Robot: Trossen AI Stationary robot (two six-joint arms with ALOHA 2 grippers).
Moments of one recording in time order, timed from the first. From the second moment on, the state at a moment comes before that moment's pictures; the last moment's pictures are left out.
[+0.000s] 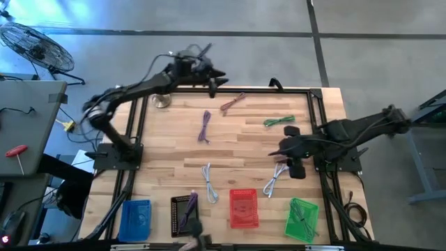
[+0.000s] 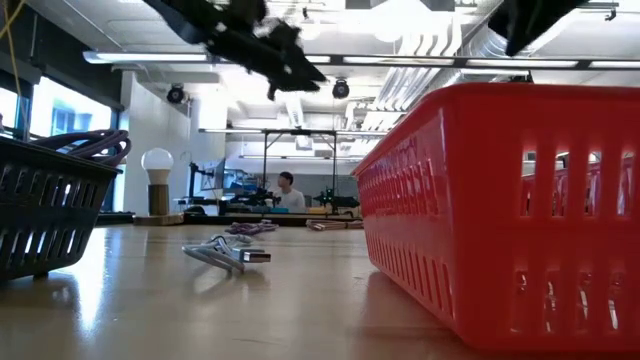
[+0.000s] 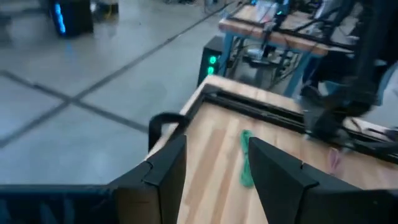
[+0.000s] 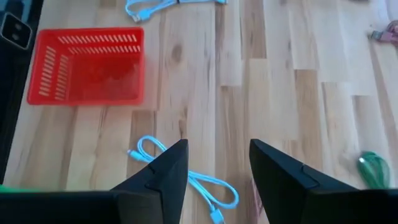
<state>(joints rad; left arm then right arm) 0.64 1.61 1.29 0.07 0.35 -0.06 0.28 1.05 1.03 -0.93 0.12 0.26</state>
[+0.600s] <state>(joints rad) 0.63 2.18 1.80 -0.51 0.20 -0.14 0.28 0.76 0.57 -0.53 -0.01 0.23</state>
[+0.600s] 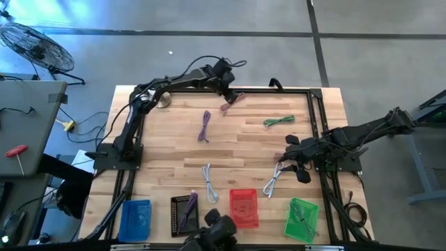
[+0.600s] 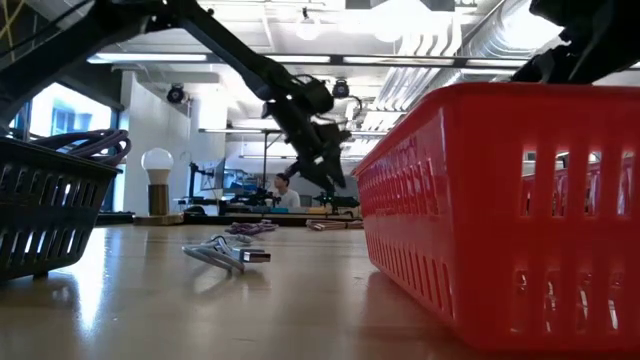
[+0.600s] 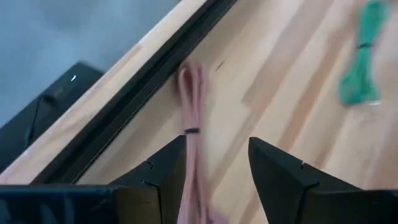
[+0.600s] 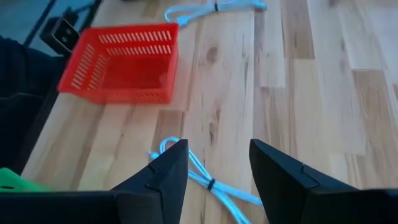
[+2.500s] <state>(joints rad) 0.58 2.28 1.82 -0.71 0.18 -0.16 0.33 0.77 0.57 -0.47 -0.03 0.21</state>
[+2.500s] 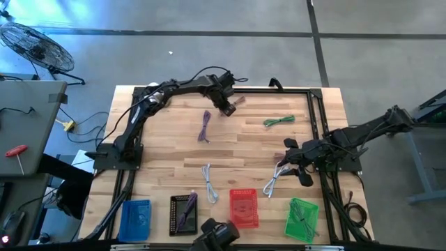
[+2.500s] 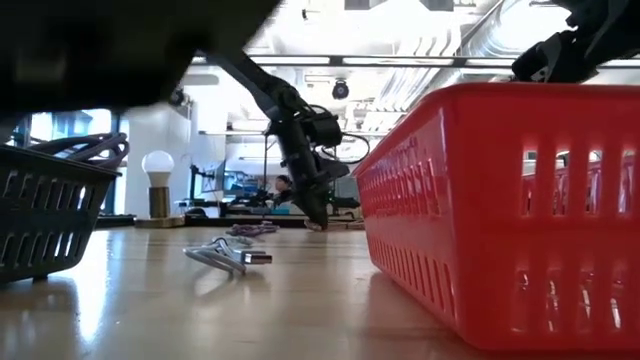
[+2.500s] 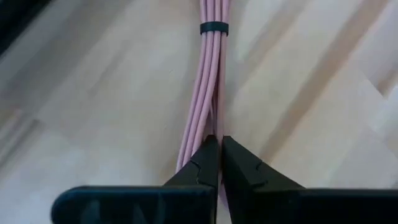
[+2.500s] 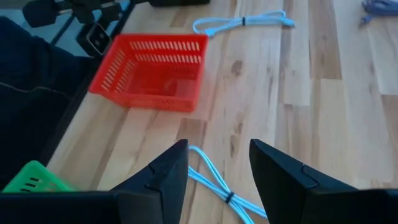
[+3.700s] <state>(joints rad) -0.20 2.14 2.33 -1.23 -0.17 0.19 0.35 0.77 0.57 -0.16 0.04 0.00</state>
